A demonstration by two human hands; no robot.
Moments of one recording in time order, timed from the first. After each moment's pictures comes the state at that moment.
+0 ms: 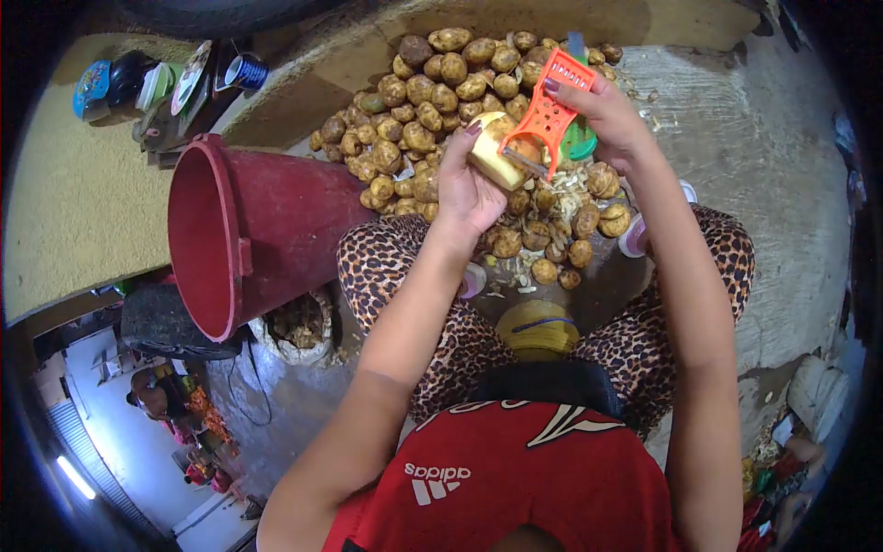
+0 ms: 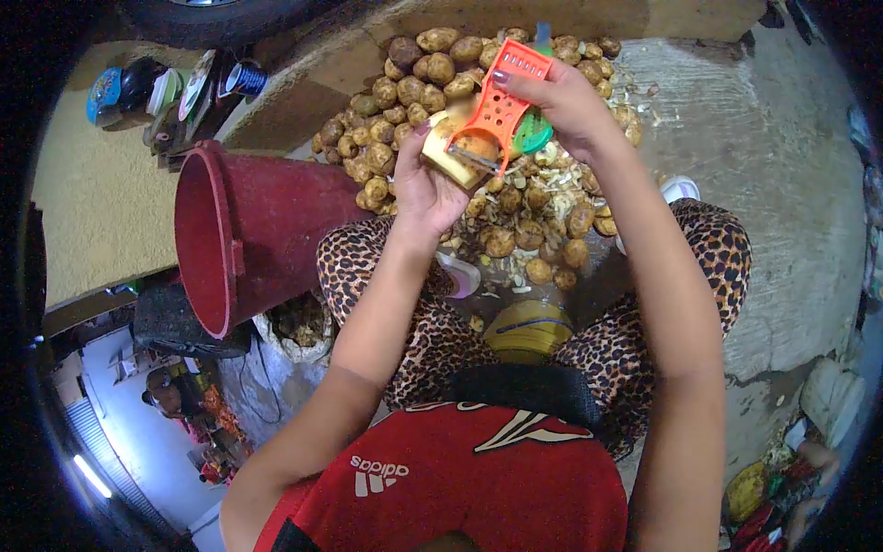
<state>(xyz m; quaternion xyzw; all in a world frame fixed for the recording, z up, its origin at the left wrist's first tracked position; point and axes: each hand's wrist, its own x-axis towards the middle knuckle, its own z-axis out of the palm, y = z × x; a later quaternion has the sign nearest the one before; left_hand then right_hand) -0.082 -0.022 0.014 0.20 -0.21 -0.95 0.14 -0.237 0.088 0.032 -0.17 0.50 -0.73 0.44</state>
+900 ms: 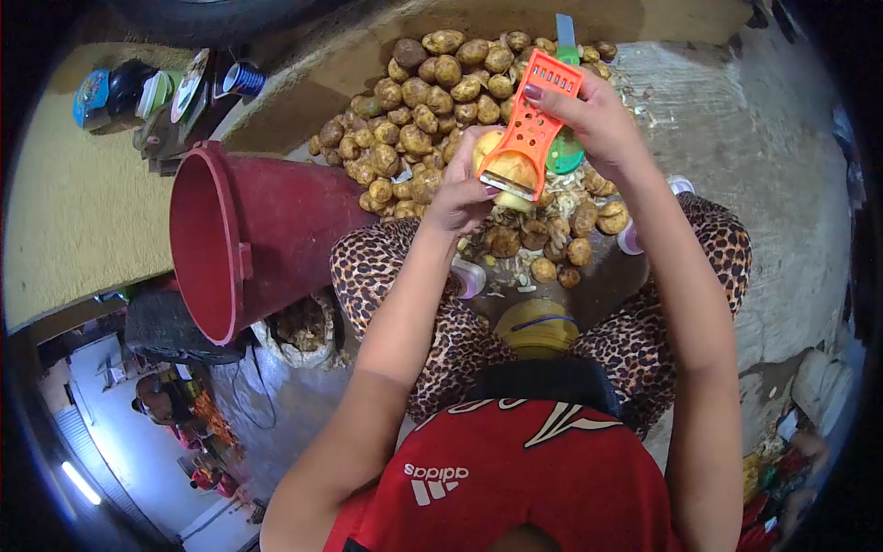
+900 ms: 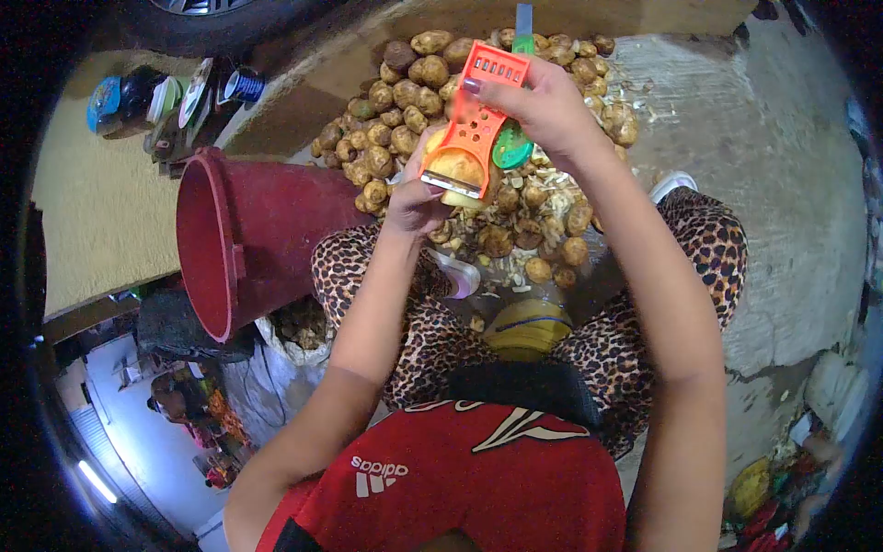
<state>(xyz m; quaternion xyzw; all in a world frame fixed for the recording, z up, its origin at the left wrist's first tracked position) -0.070 -0.021 0.019 0.10 -0.45 -0.89 0.07 -0.222 0.095 0.050 -0.24 0.54 -0.72 0.36</state>
